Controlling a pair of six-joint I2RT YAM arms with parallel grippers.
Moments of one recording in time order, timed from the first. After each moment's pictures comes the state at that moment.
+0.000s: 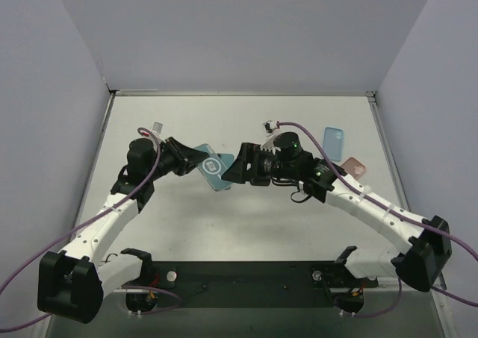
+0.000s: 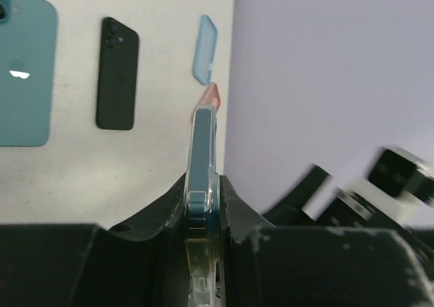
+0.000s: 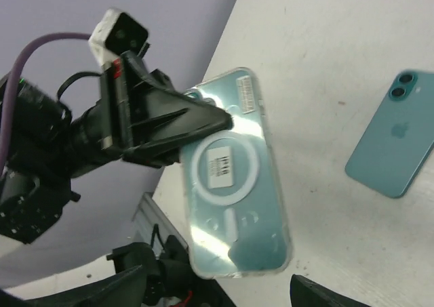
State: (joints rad) left arm -0.26 1.07 0.63 0.20 0.52 -1.26; right arm 0.74 1.29 0.98 -0.17 -0.39 0.83
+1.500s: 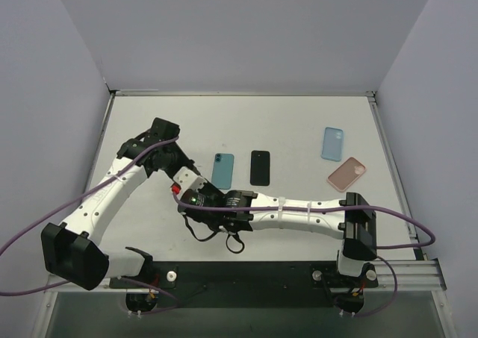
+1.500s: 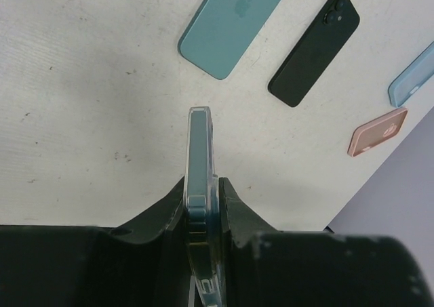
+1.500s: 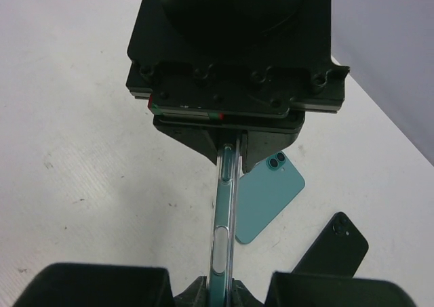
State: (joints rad) left arm -0.40 1.30 1.20 -0.94 0.08 -1.09; right arm 1.36 1.76 1.49 -0.59 0.72 0.15
